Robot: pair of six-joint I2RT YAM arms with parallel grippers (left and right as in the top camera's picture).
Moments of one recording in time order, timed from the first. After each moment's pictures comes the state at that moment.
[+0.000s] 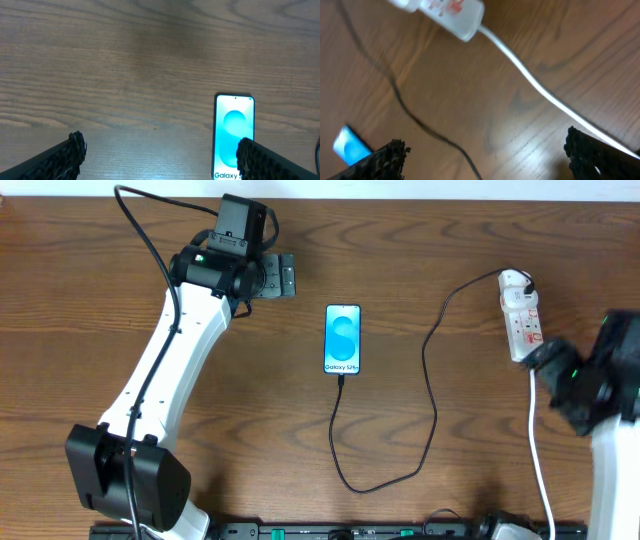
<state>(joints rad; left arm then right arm) -0.28 1.74 1.63 -0.89 -0.05 -0.30 -0.29 1.09 1.10 -1.13 0.01 0.61</state>
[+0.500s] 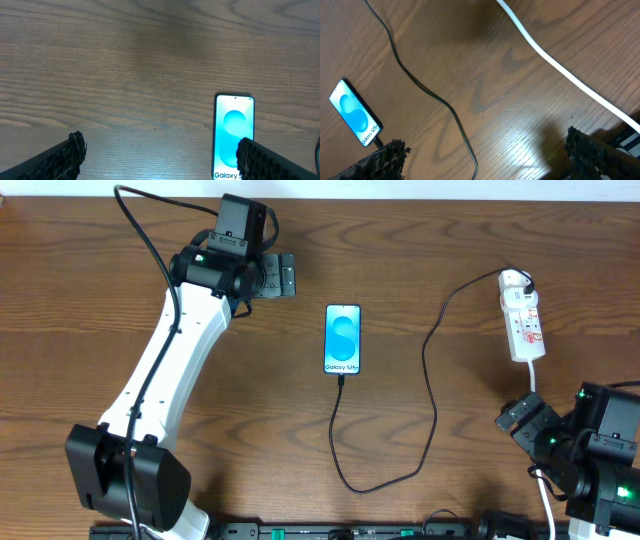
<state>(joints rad) -0.28 1.74 1.63 -0.89 -0.05 -0.30 -0.23 0.78 0.96 -1.26 -0.03 0.60</state>
